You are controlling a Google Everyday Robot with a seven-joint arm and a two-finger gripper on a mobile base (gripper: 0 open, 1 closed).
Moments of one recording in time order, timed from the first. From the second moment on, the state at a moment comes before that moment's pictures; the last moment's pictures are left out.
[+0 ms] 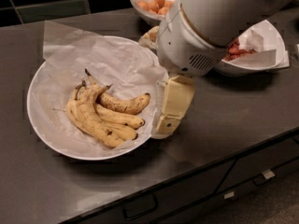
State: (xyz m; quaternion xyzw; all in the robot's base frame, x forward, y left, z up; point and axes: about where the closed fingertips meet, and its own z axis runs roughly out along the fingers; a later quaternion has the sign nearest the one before) arm 0.413 -0.006 0.981 -0.73 0.62 0.09 0.26
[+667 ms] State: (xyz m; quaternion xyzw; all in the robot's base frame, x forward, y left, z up) arm 0.422 0.065 0.958 -0.71 0.60 0.19 0.32
